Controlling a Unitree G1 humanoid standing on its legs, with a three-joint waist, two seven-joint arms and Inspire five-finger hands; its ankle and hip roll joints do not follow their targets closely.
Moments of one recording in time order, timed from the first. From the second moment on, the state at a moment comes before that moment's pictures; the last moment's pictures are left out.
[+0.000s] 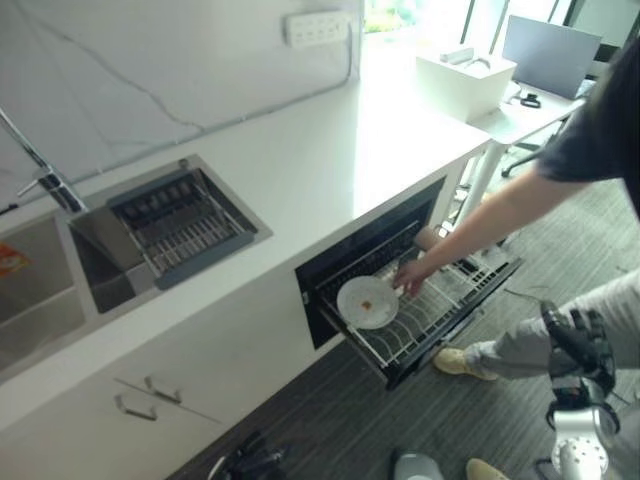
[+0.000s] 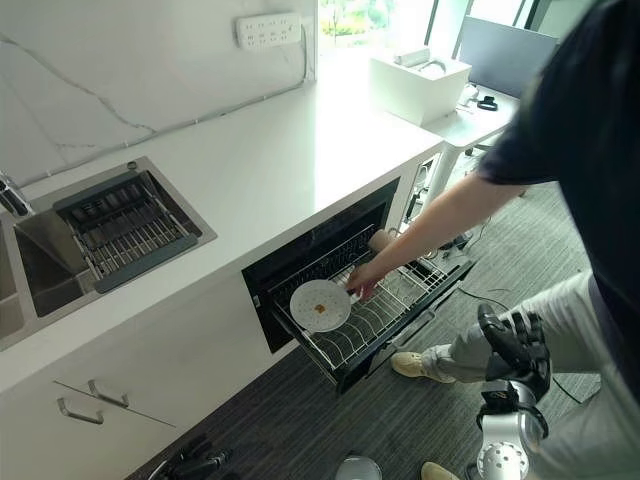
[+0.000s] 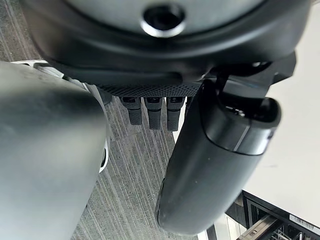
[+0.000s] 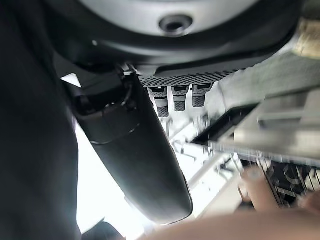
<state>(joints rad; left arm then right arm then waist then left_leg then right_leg) 0.19 0.21 -0.04 0.99 -0.53 -0.11 -0.17 0.10 -0.31 -0.37 0.33 1.08 -0.13 -0.22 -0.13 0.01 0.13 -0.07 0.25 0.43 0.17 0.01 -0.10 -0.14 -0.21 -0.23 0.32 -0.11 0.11</state>
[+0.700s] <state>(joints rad) 0.22 0.21 -0.03 1.00 -0.52 -0.11 -0.16 0.07 -0.29 -0.33 0.26 1.13 -0.11 -0.26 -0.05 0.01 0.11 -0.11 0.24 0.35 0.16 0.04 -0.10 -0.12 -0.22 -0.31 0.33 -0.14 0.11</state>
